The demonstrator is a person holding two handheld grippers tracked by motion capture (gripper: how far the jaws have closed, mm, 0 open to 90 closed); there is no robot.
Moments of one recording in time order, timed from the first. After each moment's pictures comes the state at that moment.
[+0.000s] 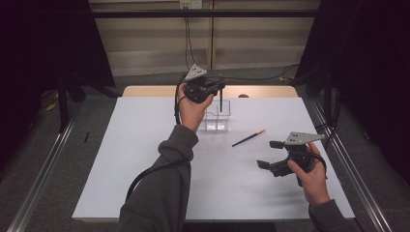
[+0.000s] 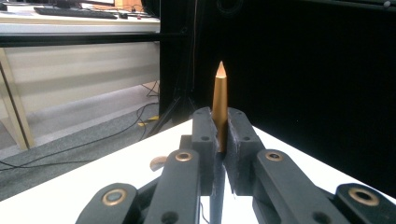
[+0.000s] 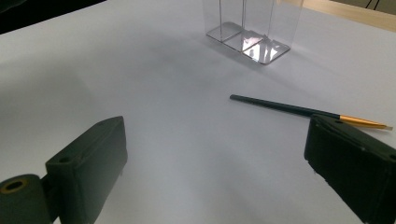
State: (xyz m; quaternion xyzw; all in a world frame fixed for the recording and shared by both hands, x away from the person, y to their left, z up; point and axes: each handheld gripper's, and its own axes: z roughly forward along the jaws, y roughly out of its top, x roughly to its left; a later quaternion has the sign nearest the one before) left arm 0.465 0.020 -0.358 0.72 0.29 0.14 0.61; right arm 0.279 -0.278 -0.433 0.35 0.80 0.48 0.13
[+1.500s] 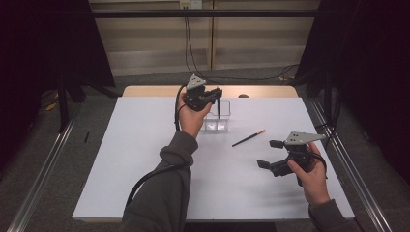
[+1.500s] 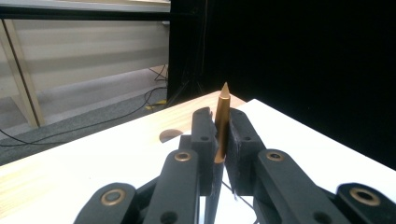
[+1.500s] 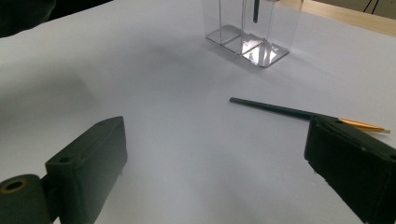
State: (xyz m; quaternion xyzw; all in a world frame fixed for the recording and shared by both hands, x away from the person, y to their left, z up) left arm 0.465 0.022 -0.393 0.72 0.32 0.14 0.60; right arm 0.279 -0.278 -0.432 0.35 0.79 0.48 0.13
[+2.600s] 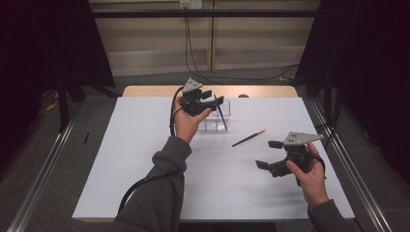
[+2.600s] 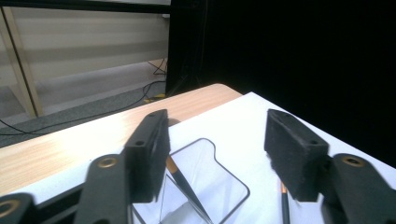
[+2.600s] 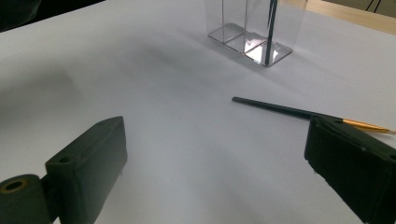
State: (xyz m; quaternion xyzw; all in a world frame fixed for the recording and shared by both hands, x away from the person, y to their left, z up) left arm 0.452 0.036 -0.393 0.73 0.32 0.13 0.58; right arm 0.278 -0.274 -0.433 0.35 0.80 0.48 0.13
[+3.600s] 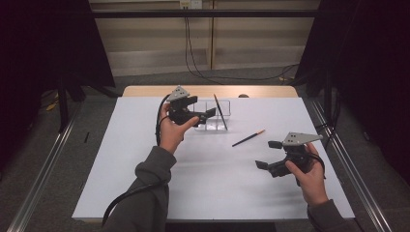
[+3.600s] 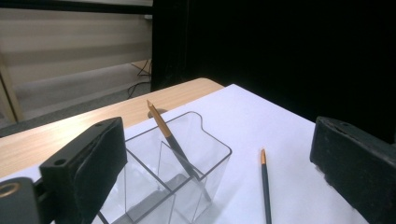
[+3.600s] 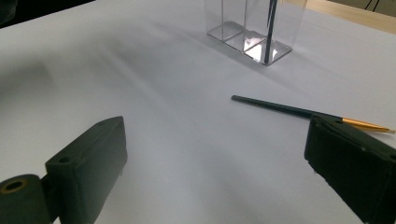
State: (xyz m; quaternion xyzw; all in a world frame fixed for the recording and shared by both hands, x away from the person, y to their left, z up) left arm 0.430 0.073 -0.398 0.74 0.29 0.11 0.60; right arm 0.279 -0.273 -0.434 0.35 0.80 0.47 0.13
